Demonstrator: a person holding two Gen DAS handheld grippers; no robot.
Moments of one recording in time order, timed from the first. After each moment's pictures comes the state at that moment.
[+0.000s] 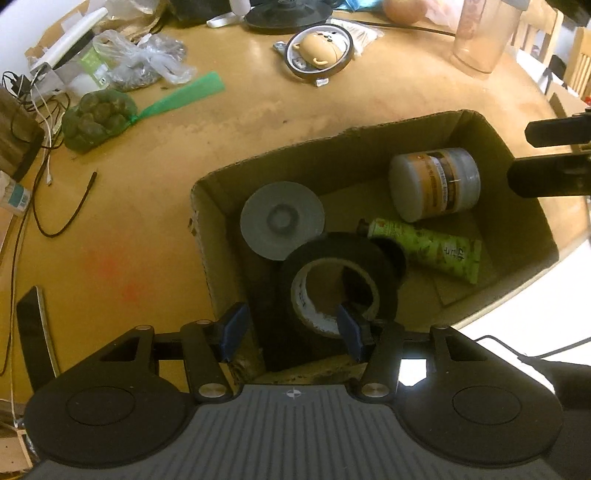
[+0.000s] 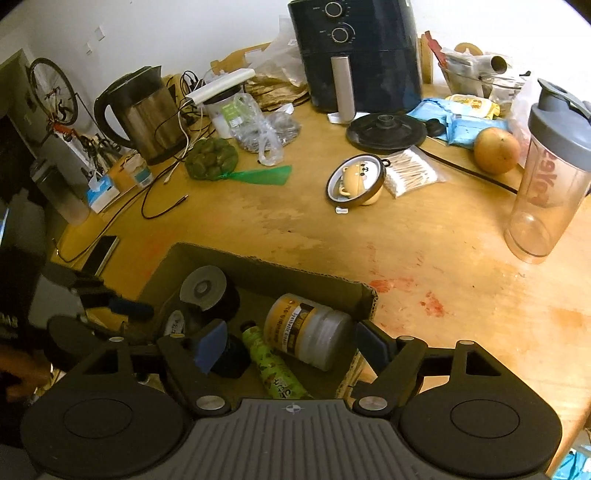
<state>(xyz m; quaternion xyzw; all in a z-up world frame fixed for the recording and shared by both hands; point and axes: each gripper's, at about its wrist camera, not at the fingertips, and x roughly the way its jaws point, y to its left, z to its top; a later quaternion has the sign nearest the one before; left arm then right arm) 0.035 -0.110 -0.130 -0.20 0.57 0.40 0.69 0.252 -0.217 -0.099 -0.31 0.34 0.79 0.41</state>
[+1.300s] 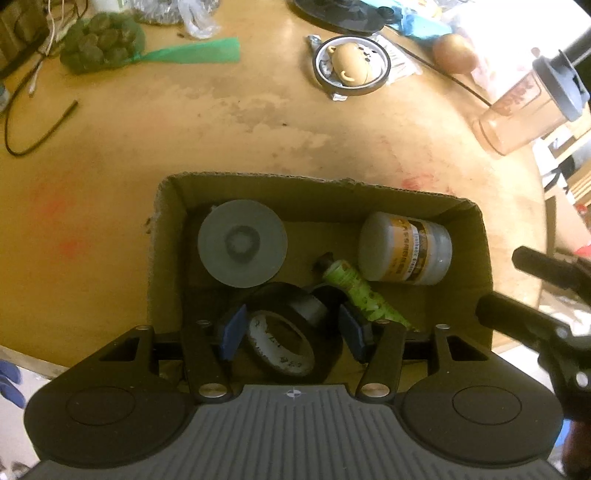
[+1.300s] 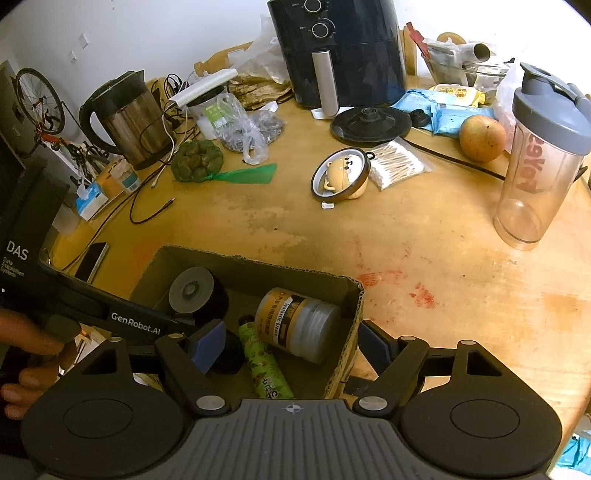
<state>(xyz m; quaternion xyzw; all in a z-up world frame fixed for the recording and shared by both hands) 0.051 -0.071 -0.124 -0.40 0.48 0.44 0.64 0.258 -0.213 -0.103 -0.32 0.34 0.78 0.42</state>
